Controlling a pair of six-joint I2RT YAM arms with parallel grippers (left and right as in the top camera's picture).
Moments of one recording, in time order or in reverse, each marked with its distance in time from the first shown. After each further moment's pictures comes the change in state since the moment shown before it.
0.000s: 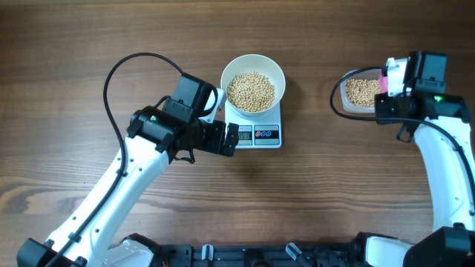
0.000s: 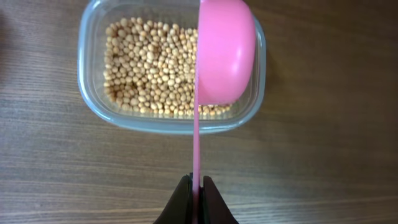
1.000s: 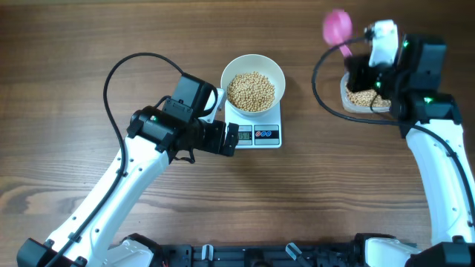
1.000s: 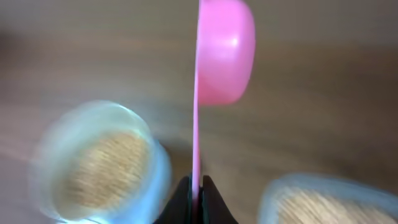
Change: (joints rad) left arm 0.000 0.000 0.000 0.000 0.000 0.000; right arm 0.092 -0.035 0.029 0.408 -0.602 0.274
